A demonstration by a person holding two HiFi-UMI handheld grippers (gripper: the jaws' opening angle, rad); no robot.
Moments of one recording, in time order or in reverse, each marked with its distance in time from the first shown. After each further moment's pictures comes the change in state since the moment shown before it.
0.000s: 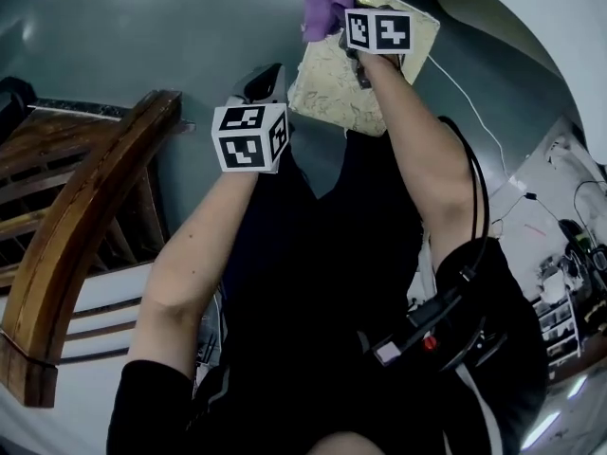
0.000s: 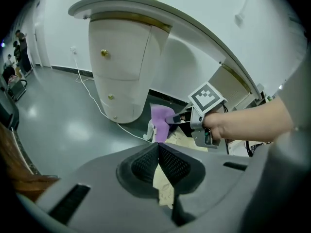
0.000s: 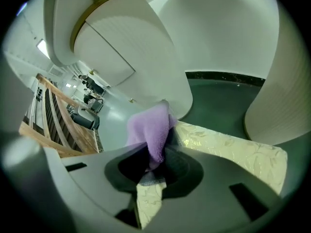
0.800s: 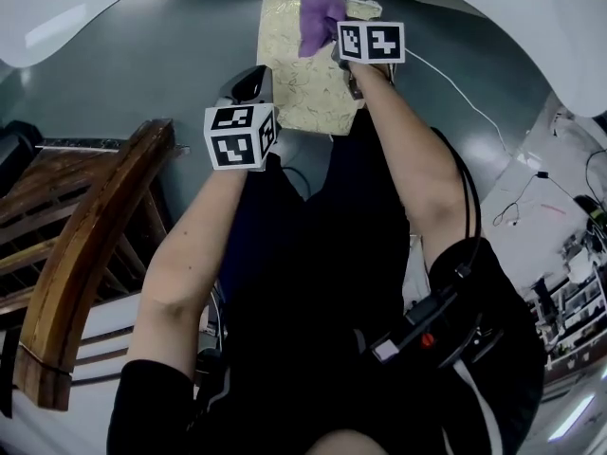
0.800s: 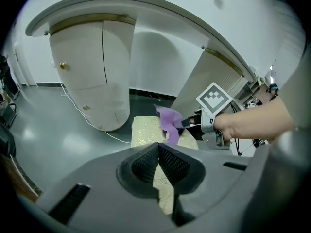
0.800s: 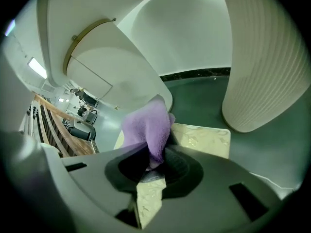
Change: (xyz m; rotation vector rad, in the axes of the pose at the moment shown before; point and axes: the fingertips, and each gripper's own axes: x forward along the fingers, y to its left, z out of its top) left arm 0.044 -0.082 0.016 0.170 0.038 -0.023; right arm -0.065 -0.096 -0.035 0.168 -0.038 -0.013
